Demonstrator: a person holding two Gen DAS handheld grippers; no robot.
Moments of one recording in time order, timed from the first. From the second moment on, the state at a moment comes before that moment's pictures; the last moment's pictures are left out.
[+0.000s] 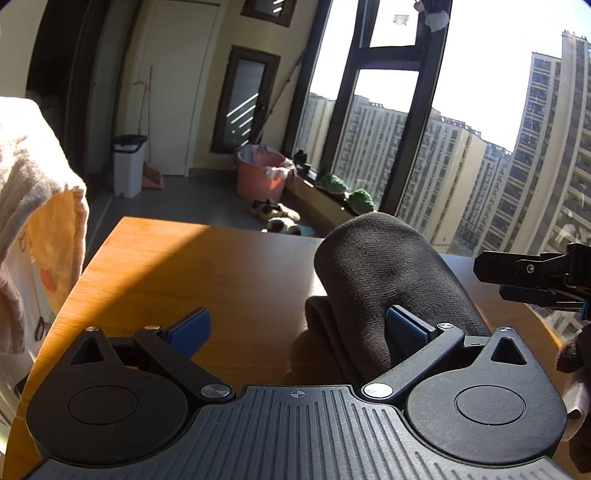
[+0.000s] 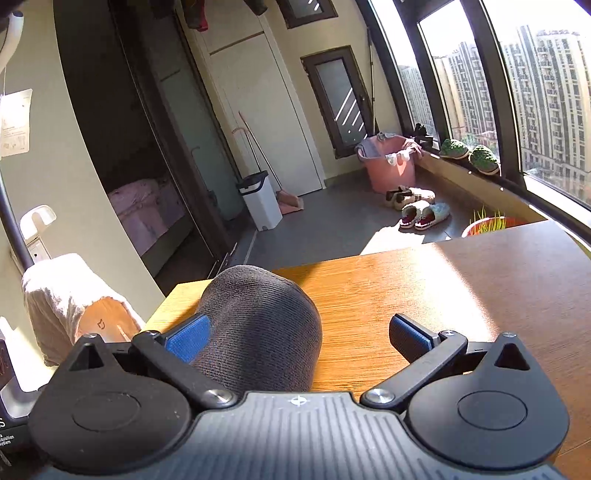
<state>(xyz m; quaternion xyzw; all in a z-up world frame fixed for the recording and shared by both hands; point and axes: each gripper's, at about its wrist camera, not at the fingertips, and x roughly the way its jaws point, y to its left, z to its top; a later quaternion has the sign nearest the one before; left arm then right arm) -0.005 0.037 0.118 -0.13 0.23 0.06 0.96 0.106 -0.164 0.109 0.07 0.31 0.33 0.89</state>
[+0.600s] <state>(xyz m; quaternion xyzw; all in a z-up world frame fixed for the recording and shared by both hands) -0.016 0.044 0.118 -0.17 0.20 0.01 0.96 0.090 -0.161 0.078 0.09 0.30 0.29 0.90</state>
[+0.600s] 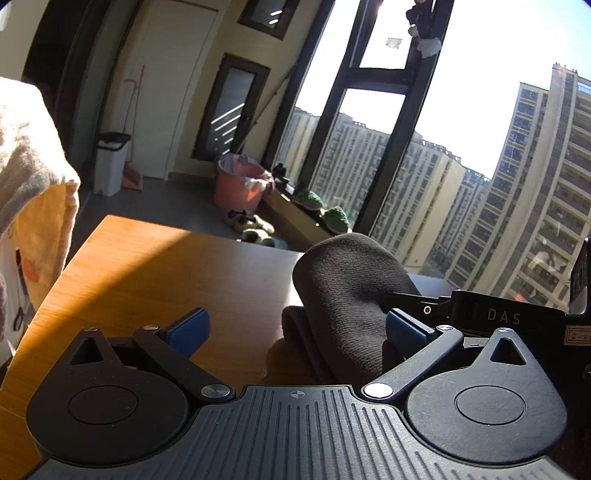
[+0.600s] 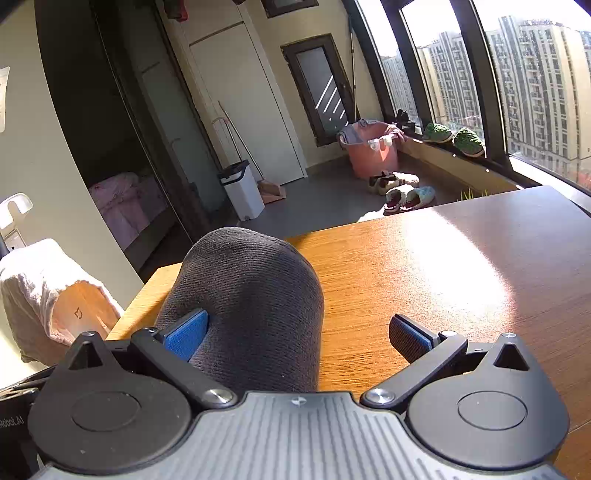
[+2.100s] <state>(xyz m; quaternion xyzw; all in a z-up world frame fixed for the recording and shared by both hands) -0.003 0.036 0.114 -0.13 0.24 0.06 0.96 0.118 -0.148 0.119 0.04 0.32 0.25 0.91</state>
